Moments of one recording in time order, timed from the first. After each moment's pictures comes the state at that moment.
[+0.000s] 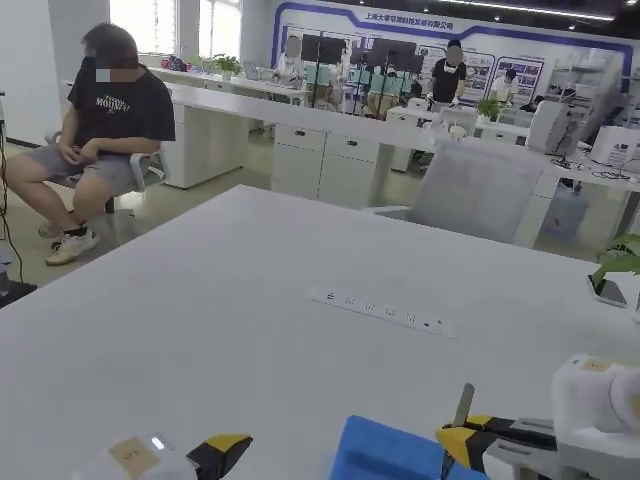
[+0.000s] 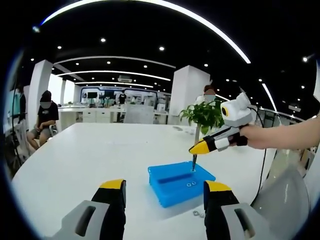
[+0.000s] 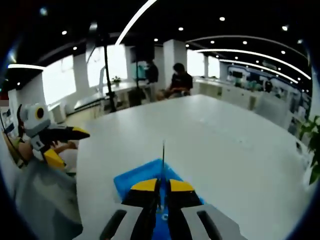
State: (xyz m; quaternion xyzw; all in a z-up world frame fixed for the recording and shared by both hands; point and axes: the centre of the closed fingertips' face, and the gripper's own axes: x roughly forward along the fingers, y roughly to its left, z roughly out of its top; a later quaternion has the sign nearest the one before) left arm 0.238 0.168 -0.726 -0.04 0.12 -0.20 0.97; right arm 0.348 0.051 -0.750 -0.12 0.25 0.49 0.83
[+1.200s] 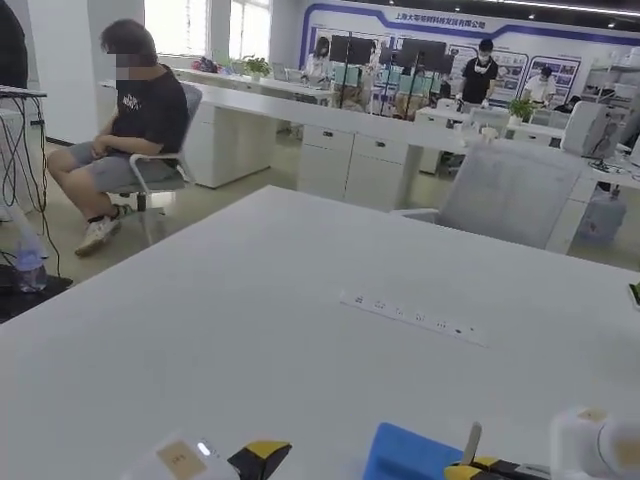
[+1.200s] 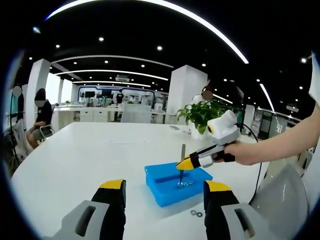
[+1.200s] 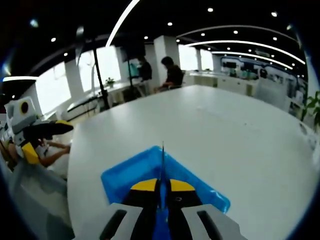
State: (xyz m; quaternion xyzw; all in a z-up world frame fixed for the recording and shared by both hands) left arm 0.238 0.163 -0.728 -0.04 0.13 -0.21 0.97; right arm 0.356 0.065 -0.800 -0.08 0.27 0.47 0.83
